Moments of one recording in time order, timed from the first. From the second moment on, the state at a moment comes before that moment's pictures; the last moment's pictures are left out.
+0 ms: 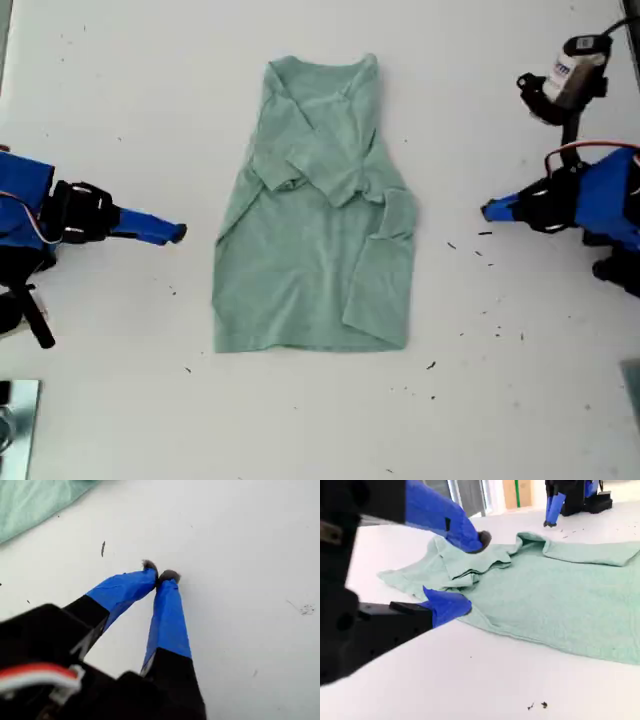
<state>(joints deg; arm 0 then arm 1) -3.9 206.0 184.8 59.6 3.1 20.2 200.4 175.2 77.3 -44.7</state>
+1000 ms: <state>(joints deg) -5.4 206.0 184.8 59.3 3.9 20.3 200.4 175.2 77.3 -44.7</state>
